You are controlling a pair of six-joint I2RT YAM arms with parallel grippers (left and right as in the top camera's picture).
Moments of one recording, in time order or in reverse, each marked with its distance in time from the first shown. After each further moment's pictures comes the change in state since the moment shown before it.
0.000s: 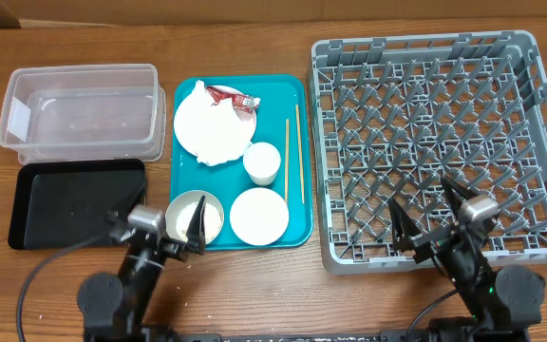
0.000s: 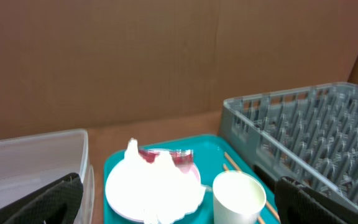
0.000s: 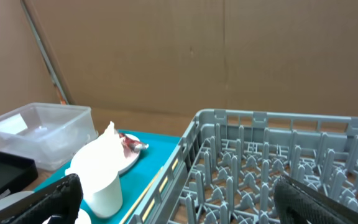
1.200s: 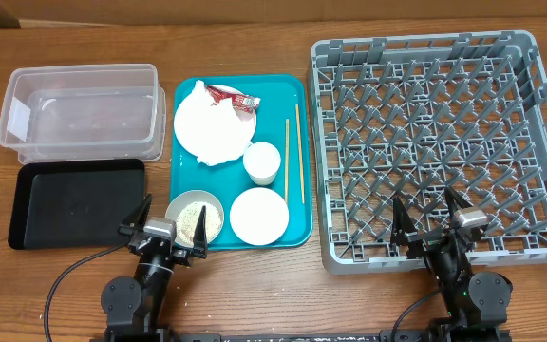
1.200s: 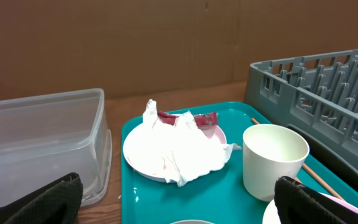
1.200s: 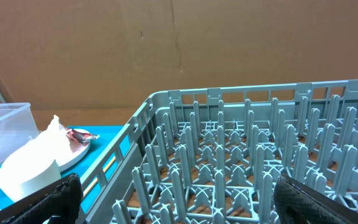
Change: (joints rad) left arm 0.000 -0.219 -0.300 0.058 -0.087 0.058; right arm 0.000 -0.206 -0.340 0.164 0.190 0.018
